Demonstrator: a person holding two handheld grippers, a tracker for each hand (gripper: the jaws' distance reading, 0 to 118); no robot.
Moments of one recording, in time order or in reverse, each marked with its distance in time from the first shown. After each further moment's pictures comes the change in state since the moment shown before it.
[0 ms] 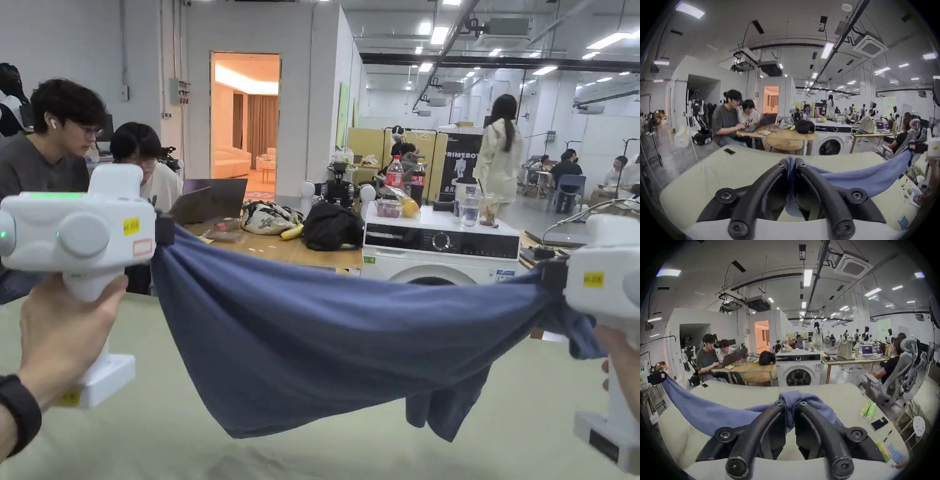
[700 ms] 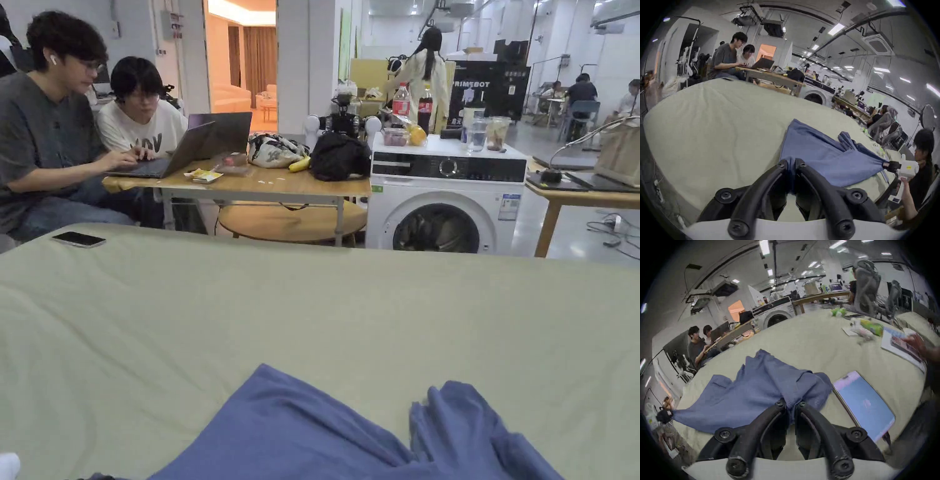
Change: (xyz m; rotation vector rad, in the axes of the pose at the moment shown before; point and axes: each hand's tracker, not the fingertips) left arm -0.061 -0.272 0.238 -0.337 -0.166 0.207; right arm 0.043 -0.333 0.221 -0.326 -0.103 -0.361
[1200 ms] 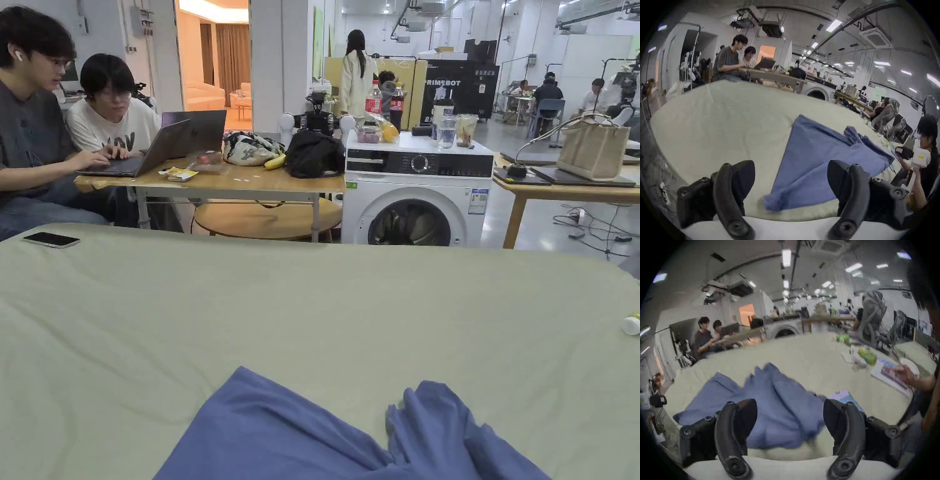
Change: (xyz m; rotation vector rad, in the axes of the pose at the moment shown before) left arm 0.003 -0.020 0.020 0.018 0.049 -0.081; right arm -0.033 -0.009 0.048 0.212 0.029 0.232
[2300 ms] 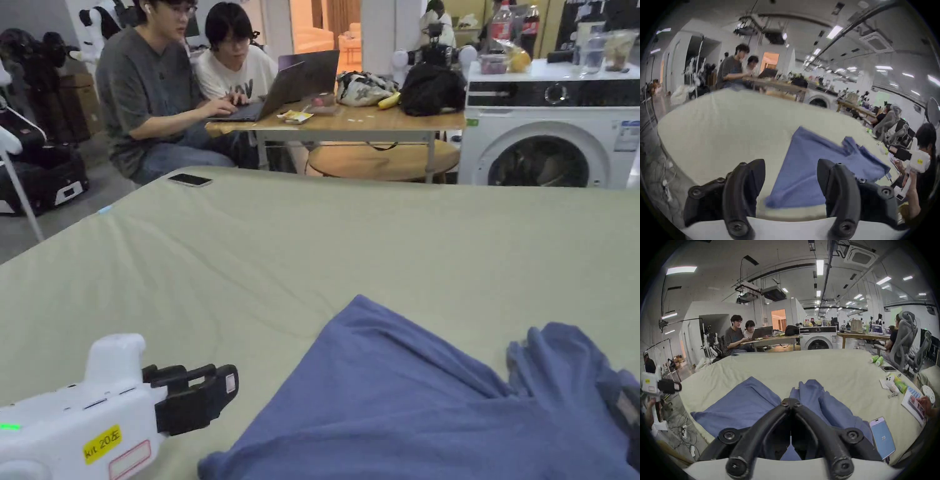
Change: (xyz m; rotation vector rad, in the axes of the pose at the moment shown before) left arm -0.010 0.012 0.027 -0.033 0.032 0.095; right arm -0.076 0.025 -0.013 0.014 0.243 0.137
